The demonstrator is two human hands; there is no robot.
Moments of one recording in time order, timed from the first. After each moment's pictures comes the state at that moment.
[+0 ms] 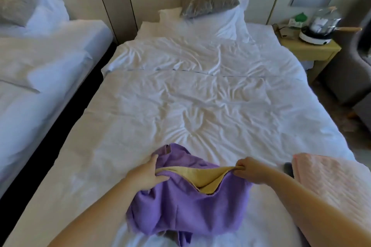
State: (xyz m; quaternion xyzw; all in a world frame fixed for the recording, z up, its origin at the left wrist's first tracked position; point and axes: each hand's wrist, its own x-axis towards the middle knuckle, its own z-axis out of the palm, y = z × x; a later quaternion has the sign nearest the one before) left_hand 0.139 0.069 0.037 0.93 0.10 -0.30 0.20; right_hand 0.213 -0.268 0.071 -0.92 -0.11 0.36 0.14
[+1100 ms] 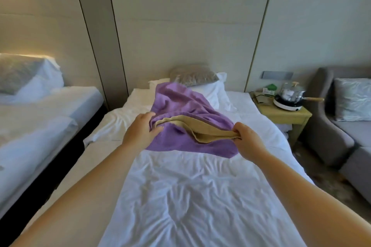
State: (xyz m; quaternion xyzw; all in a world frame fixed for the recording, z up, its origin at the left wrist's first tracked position) left_hand 0.418 0.077 0.264 0.95 0.01 0.18 0.27; right_hand 0.439 -0.252 0.266 -0.95 -0.11 -0.11 0.28
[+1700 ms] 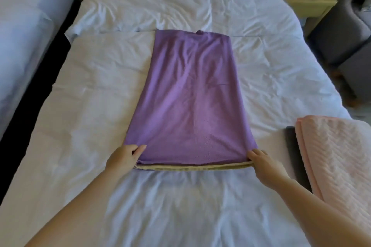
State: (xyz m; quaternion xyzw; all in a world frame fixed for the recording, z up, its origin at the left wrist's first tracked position) left_hand 0.136 0.131 -0.064 0.94 0.15 -0.14 0.26; right_hand 0.151 -0.305 -0.040 -0.98 -0.10 0.20 0.02
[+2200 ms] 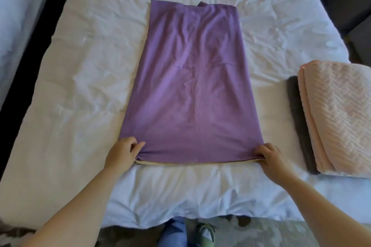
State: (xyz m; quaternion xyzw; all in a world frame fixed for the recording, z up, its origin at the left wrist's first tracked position) left_hand -0.029 0.114 -0.096 0.95 0.14 -0.10 0.27; right_hand -0.012 -0.334 -0.081 -0.97 -0.03 0.20 0.16
